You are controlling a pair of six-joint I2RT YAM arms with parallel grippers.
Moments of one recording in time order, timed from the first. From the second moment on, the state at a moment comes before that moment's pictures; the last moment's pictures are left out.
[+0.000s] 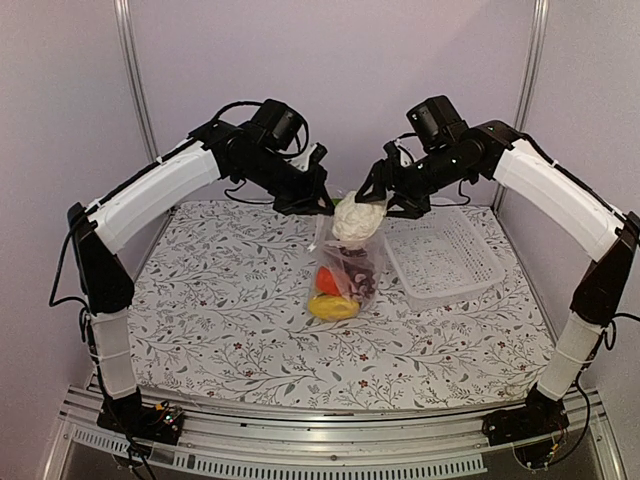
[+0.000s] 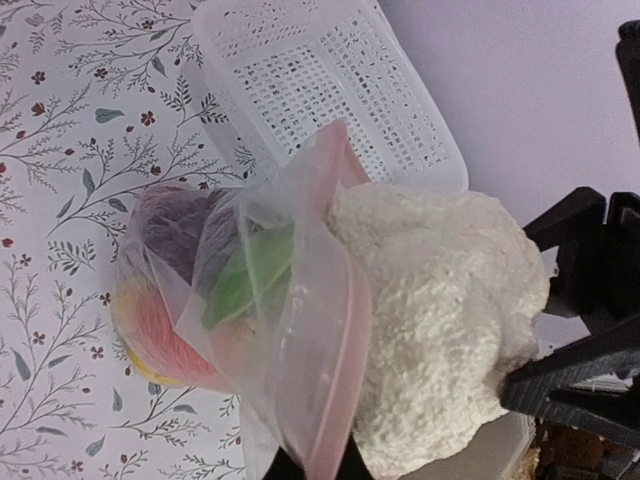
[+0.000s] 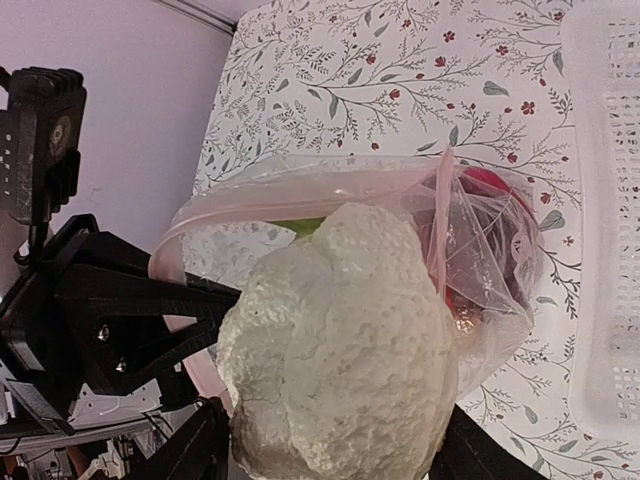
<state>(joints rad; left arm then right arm) -0.77 1.98 2.14 -0.97 0.31 -0.57 0.68 1.75 1.92 -0.96 -0.31 0.70</state>
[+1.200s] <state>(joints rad) -0.80 1.94 2.19 -1.13 0.23 -0.55 0.69 1.81 1.93 -1.00 -0.41 0.68</state>
